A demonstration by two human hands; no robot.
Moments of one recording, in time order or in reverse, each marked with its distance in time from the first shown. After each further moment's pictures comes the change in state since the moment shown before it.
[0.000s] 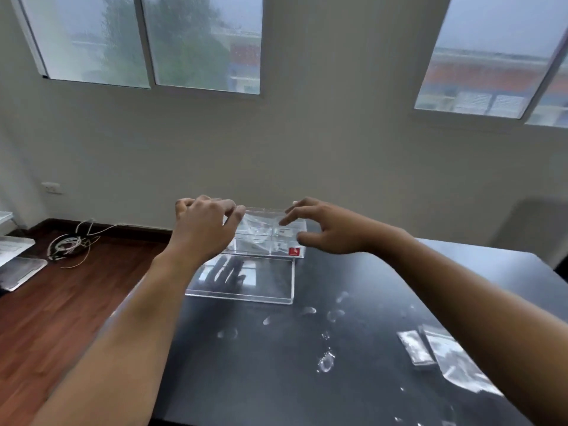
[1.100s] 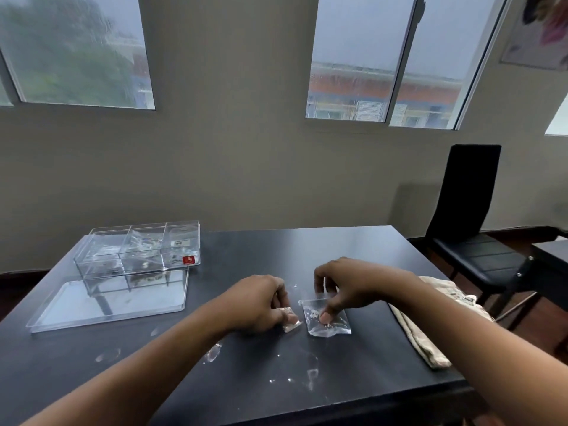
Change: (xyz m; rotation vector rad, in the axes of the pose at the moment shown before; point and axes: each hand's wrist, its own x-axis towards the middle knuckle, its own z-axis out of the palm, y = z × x) left_hand -0.087 0.235 0.024 -0.340 -0.795 0.415; right_hand -0.225 0.053 -0.016 -0.169 -0.205 0.542
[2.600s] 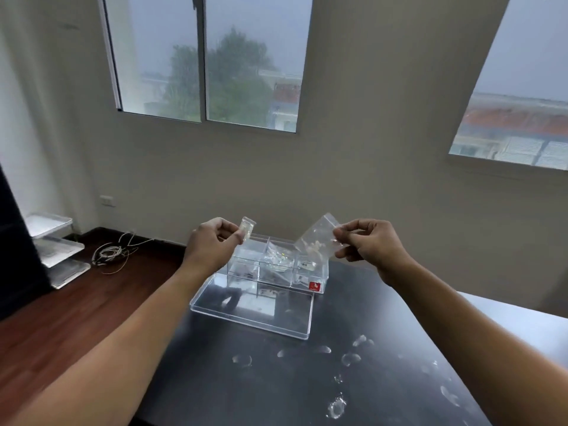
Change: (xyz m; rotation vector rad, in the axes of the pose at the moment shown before) left_hand -0.097 -0.231 -0.123 -0.439 1.040 -0.531; right_hand 0.171 -0.150 -0.059 1.164 0.435 -0.162
